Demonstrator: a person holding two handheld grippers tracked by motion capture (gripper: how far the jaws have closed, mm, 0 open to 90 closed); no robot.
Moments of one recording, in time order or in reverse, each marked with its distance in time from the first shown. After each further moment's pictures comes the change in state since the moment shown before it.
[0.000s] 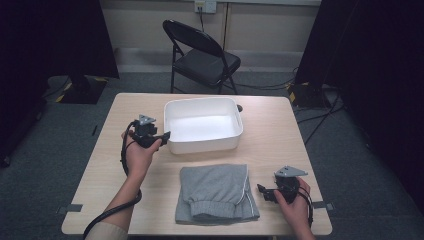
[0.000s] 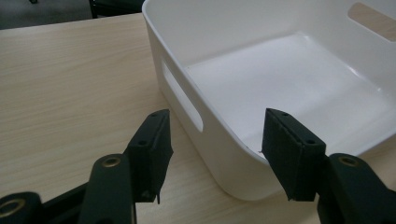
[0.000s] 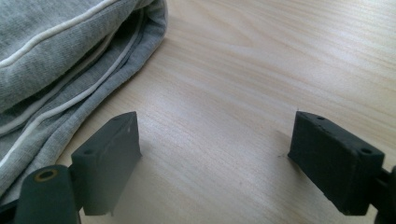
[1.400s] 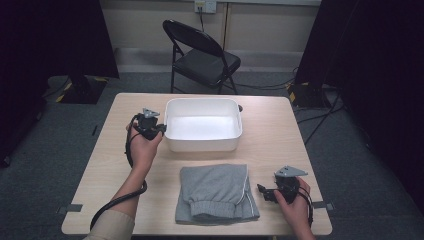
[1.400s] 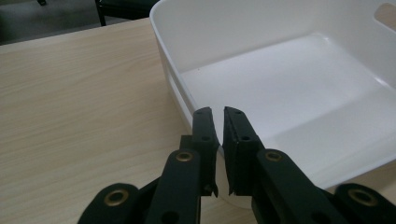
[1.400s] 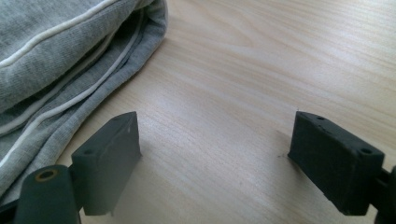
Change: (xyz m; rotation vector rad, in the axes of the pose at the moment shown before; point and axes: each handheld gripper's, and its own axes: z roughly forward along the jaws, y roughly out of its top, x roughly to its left) left arm 0.001 0.021 0.015 0.043 0.043 0.032; right arm 0.000 0.000 0.000 0.000 0.000 0.000
